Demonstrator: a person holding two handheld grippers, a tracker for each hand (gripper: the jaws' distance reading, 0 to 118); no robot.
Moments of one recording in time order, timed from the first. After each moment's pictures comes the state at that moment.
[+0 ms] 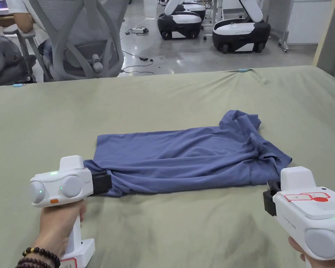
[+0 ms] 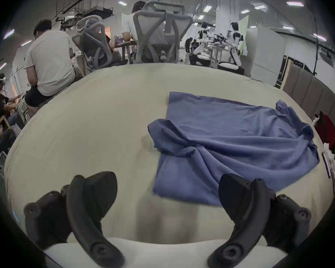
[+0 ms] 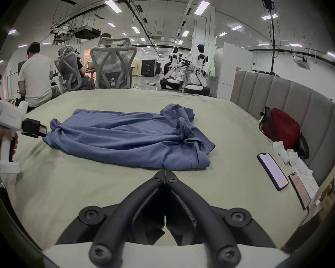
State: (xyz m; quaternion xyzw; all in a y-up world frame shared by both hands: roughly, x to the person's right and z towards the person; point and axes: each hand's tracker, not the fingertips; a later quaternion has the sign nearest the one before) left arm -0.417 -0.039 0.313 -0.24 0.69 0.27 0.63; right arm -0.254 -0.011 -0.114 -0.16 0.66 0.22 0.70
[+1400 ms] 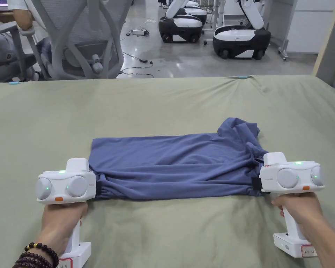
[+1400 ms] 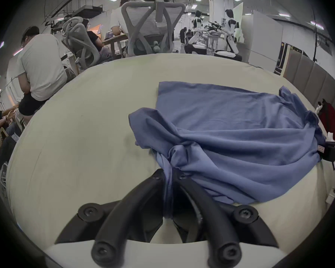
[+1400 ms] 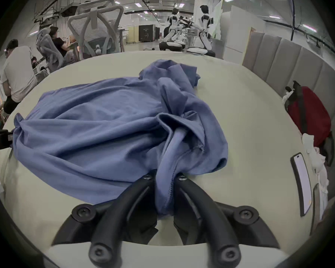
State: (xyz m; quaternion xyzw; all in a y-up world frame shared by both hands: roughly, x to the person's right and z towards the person) left arm -0.413 -0.033 0.288 -0.28 0.67 0.27 0.63; right arm -0.402 -0.045 -0.168 -0.28 0.62 0.30 0.67
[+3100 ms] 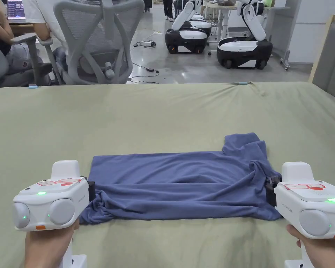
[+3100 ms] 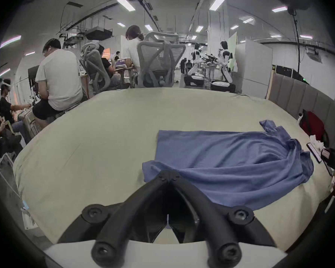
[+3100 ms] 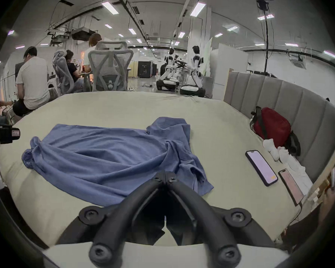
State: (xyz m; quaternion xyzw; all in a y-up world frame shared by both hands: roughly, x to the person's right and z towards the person) left arm -0.259 0.011 0.299 -0.19 0.70 0.19 0.66; right arm -0.220 0.004 -0.127 -0.16 0.65 0.21 0.71
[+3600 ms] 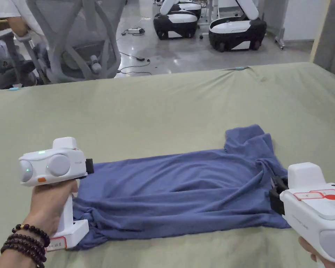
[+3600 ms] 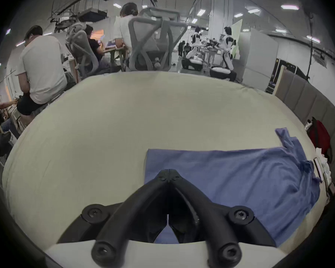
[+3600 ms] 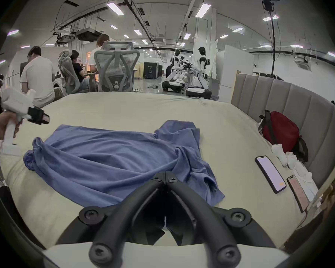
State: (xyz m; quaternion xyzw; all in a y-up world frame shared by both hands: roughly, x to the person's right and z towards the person) left arm -0.445 0.002 0.314 -0.24 0.67 0.27 0.65; right arm -0.248 -0.008 -0.123 -0.15 0.67 0.21 0.70
